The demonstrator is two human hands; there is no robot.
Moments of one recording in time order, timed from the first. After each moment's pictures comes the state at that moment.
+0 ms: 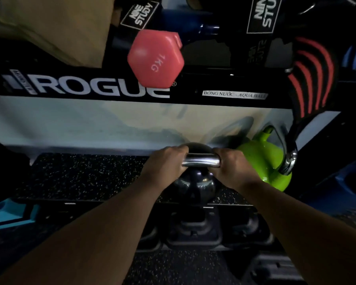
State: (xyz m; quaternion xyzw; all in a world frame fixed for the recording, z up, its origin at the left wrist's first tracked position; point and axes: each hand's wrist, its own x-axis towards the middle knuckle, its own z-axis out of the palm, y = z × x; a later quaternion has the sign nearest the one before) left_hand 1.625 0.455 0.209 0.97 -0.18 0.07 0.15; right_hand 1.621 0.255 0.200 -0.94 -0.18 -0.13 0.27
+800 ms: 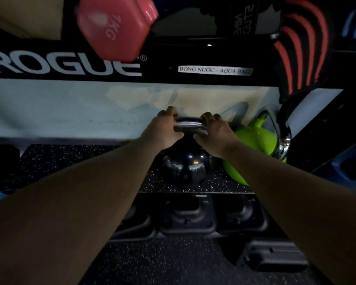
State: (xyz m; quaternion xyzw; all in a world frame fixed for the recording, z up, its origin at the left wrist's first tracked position) left_hand 1.685 0.435 0.208 0.95 -0.07 -0.05 0.28; right_hand 1.668 0.260 0.210 -0.97 -0.06 0.02 0.21
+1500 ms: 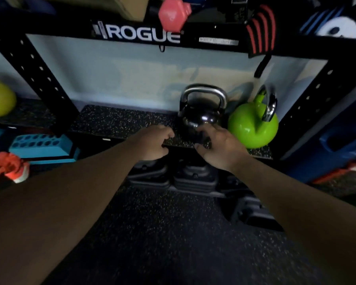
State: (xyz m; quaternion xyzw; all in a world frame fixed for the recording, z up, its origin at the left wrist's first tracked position) left_hand 1.431 0.497 0.254 0.97 -0.12 -0.13 0.14; right_hand 1.430 0.266 0.259 -0.96 -0.19 0.04 0.22
